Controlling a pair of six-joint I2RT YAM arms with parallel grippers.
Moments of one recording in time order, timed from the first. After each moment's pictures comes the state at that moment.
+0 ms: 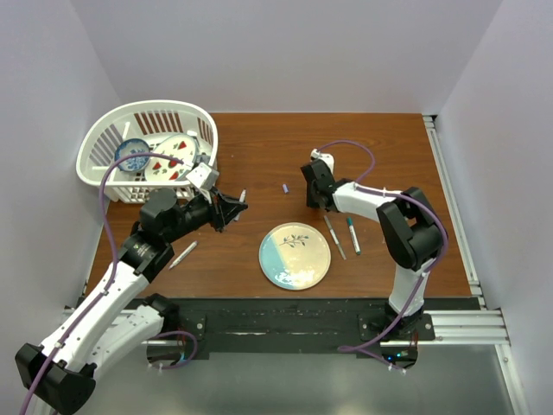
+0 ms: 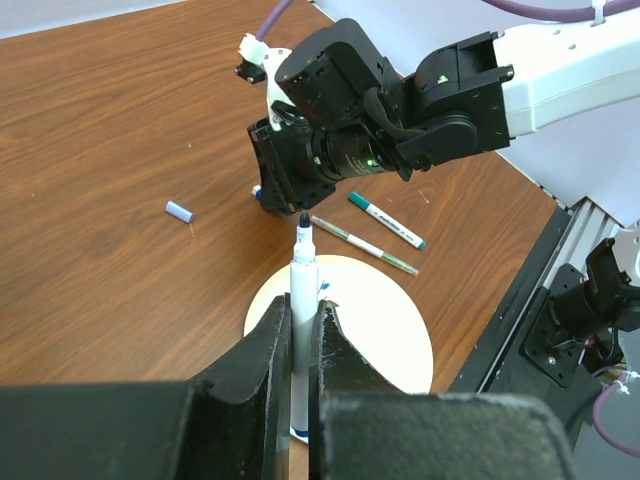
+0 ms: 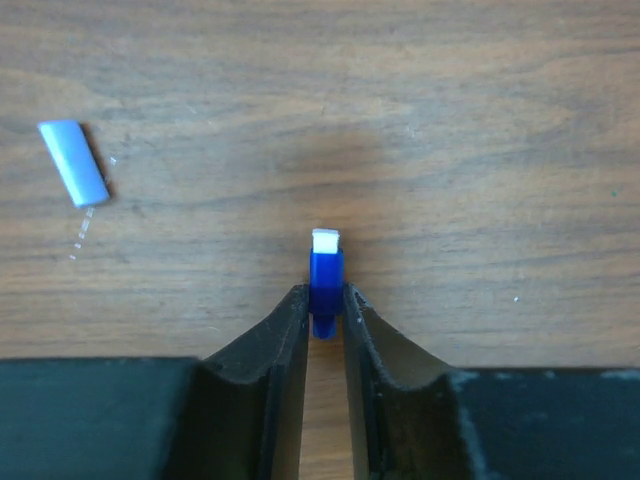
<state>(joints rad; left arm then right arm) -0.49 0.77 0.72 -0.10 0.39 -0.25 0.55 1.88 1.14 -0.19 0.35 0.47</state>
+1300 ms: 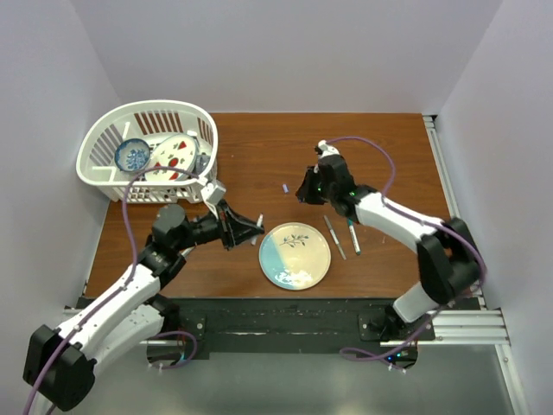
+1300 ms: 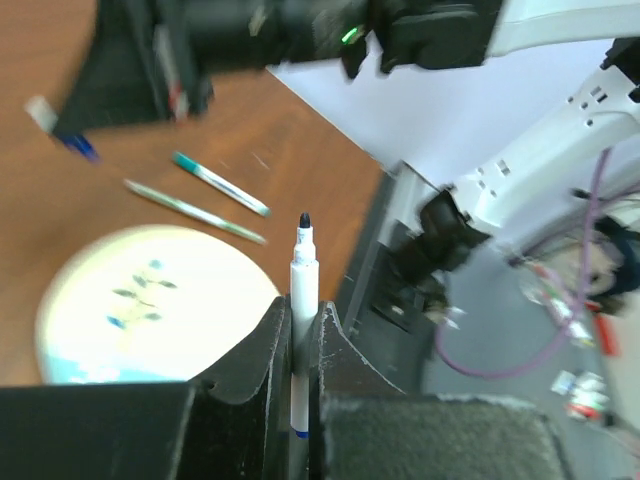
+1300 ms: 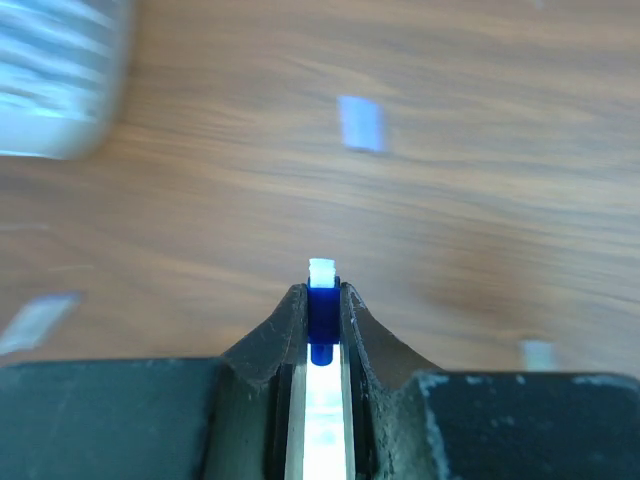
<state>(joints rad) -0.50 0.81 0.49 0.30 0.68 -0.52 0.56 1.60 1.04 -0.12 0.03 0.53</state>
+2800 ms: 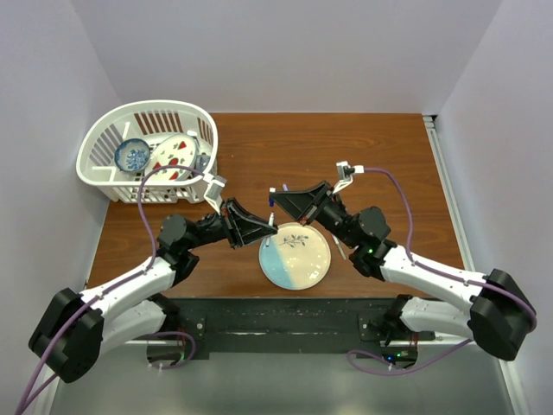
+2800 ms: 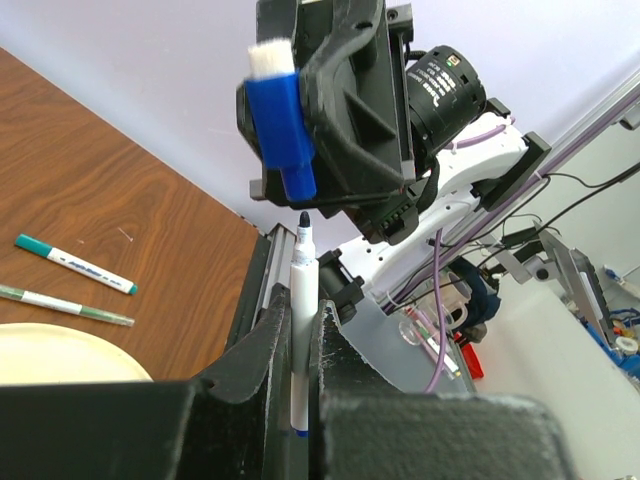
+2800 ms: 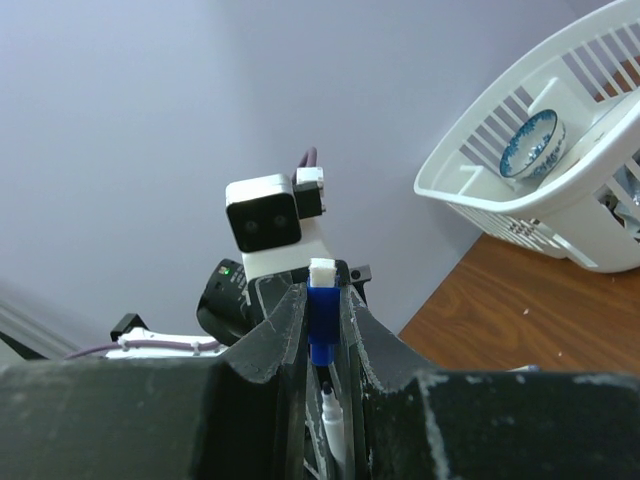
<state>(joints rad) -0.59 1.01 0.38 0.98 0.73 -0.96 0.84 1.12 0.58 0.89 -0.09 0.99</state>
